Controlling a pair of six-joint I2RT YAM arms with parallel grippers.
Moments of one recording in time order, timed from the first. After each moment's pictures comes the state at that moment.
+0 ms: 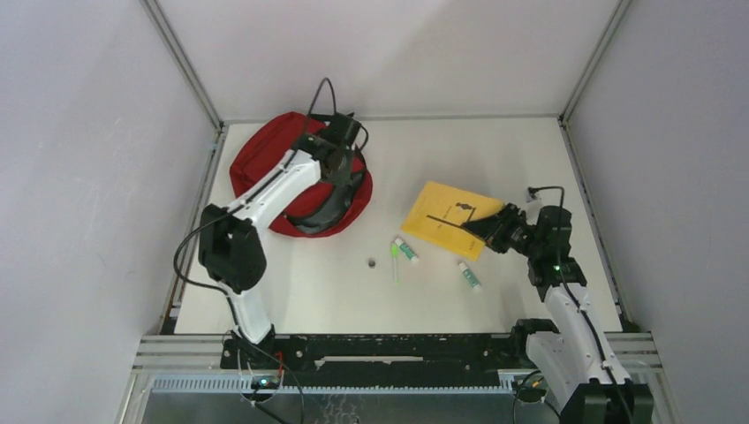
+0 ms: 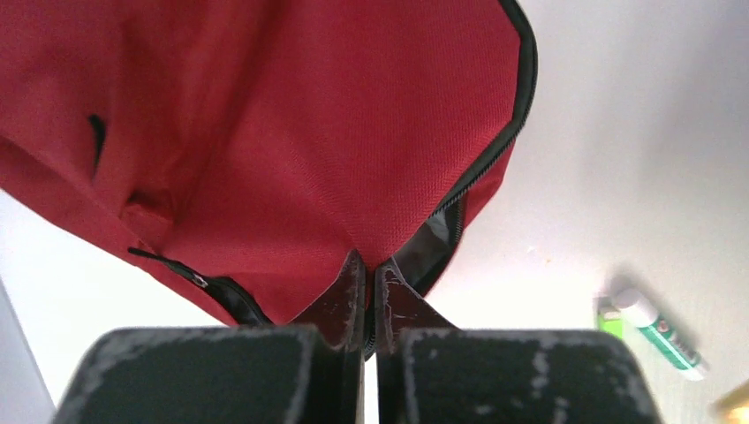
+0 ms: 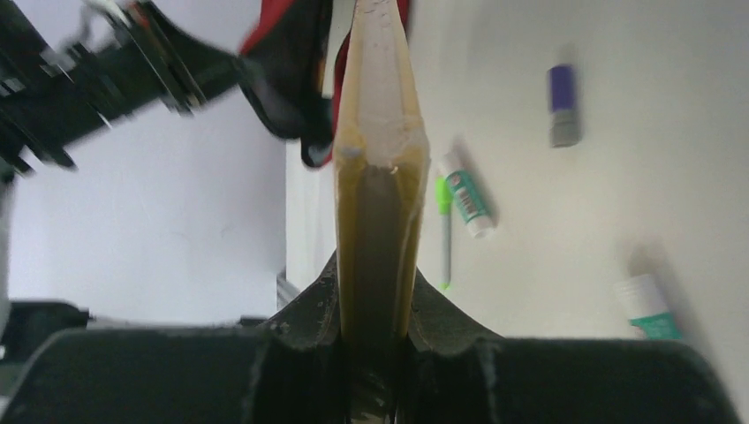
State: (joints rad) left arm -0.53 1.85 1.64 -0.84 -0.33 -0.25; right arm -0.06 0.76 0.46 -0.14 -0.69 0.89
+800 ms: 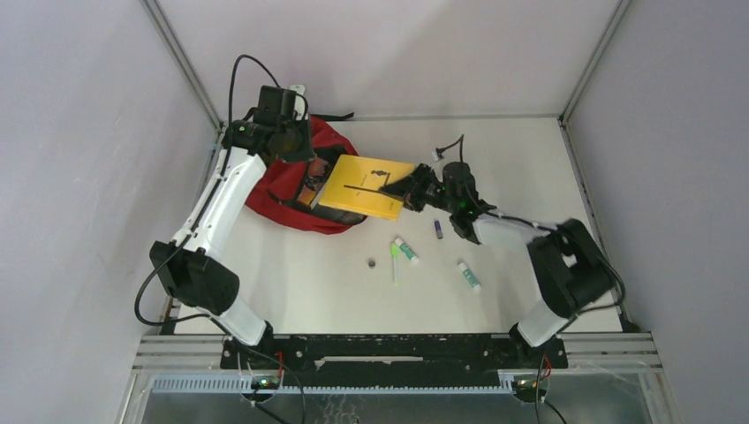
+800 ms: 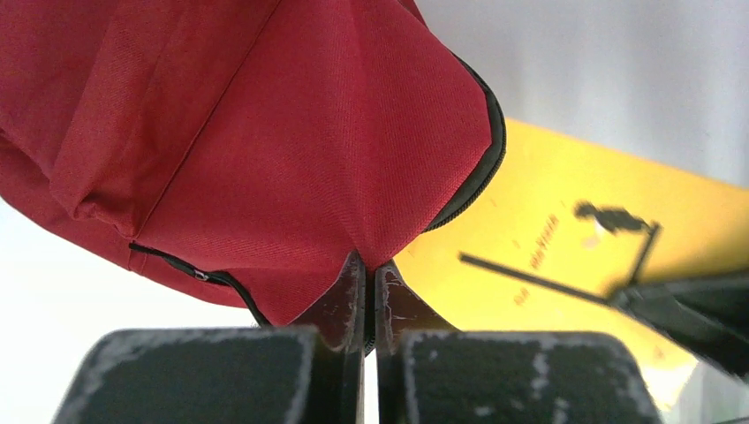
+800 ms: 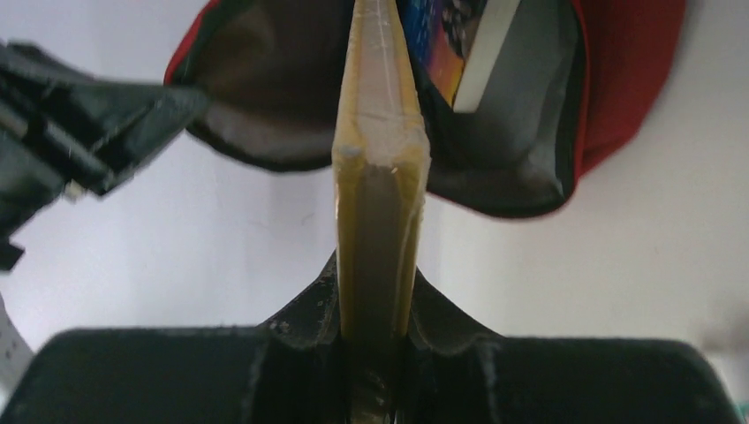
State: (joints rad) left arm -0.31 1.62 1.75 -0.91 -0.04 -0.26; right arm 0.50 1.54 0.81 0.47 -0.46 1.21
